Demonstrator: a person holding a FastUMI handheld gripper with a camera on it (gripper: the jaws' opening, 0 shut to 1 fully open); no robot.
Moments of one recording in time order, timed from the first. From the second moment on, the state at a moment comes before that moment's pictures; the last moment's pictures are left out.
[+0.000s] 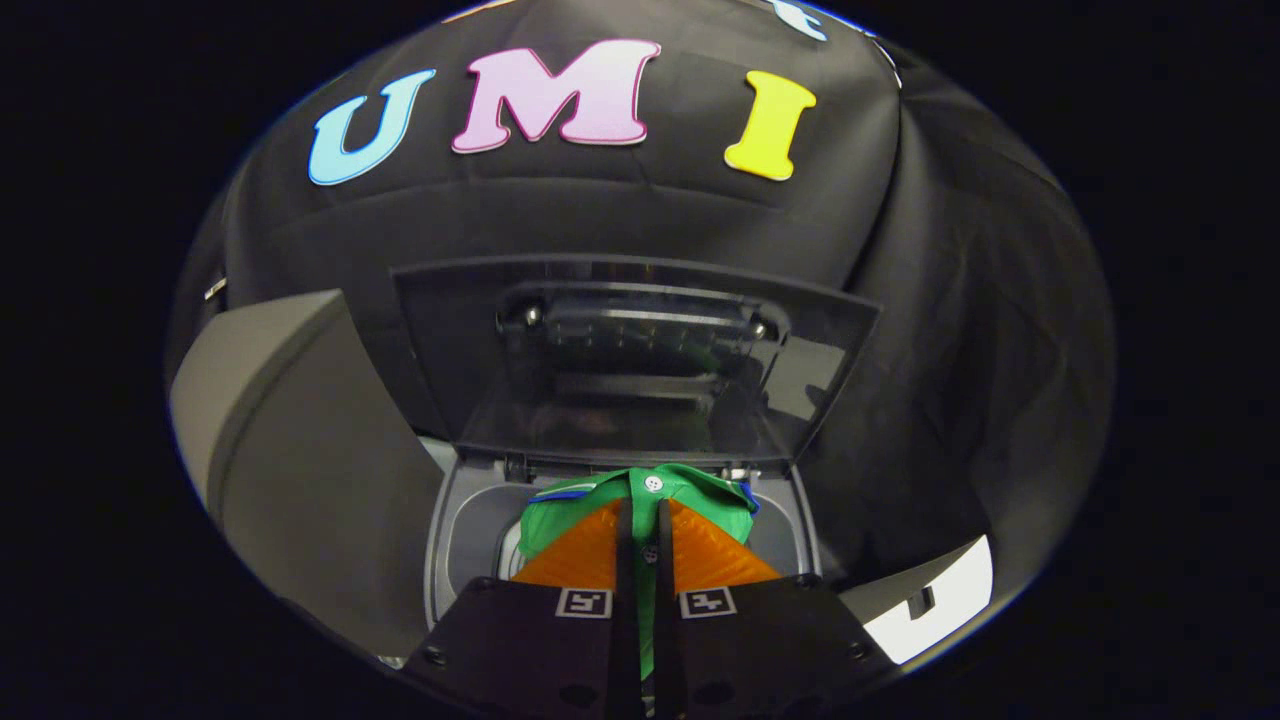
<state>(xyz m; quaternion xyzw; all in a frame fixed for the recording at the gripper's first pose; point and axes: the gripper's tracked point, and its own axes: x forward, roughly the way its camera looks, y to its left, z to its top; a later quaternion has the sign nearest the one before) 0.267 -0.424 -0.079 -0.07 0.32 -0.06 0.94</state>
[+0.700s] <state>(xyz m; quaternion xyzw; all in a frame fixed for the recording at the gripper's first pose) 0.278 -0.431 -0.239 -0.07 0.43 -0.04 0.90</state>
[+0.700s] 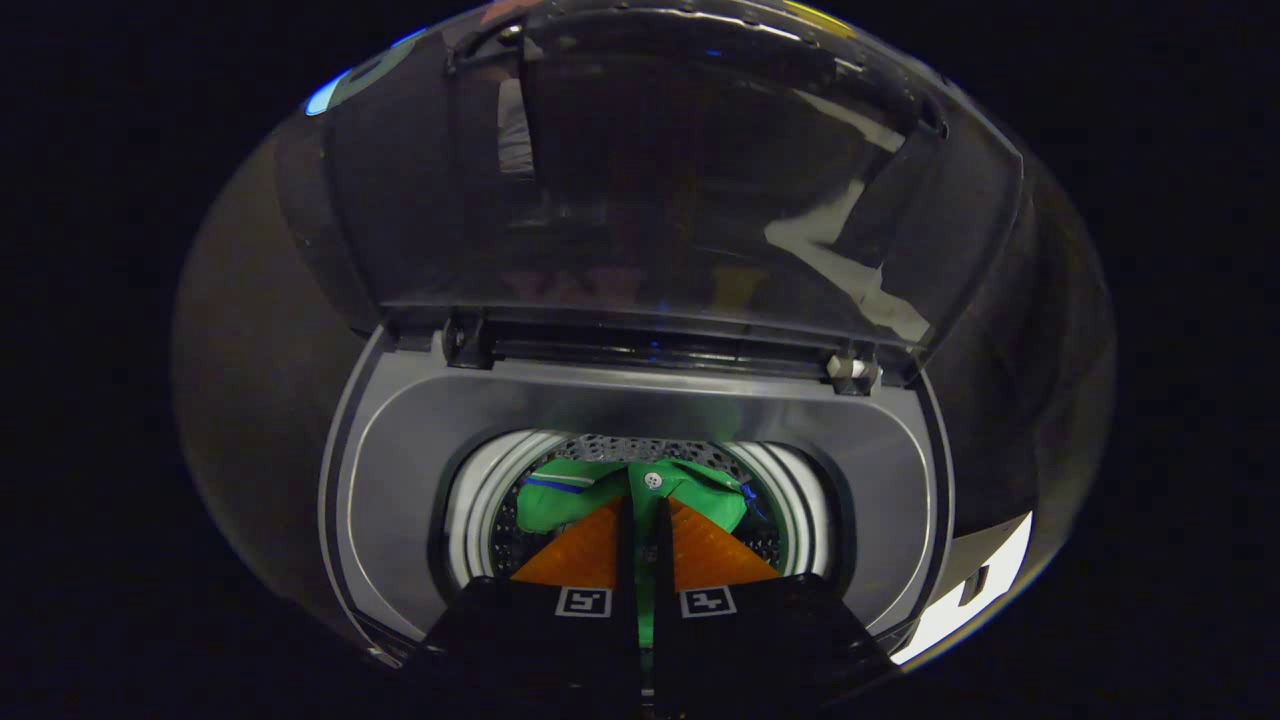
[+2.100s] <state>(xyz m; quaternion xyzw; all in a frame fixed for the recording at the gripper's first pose) 0.277 -0.431 -0.156 -0.04 0.39 -0.04 0.92</state>
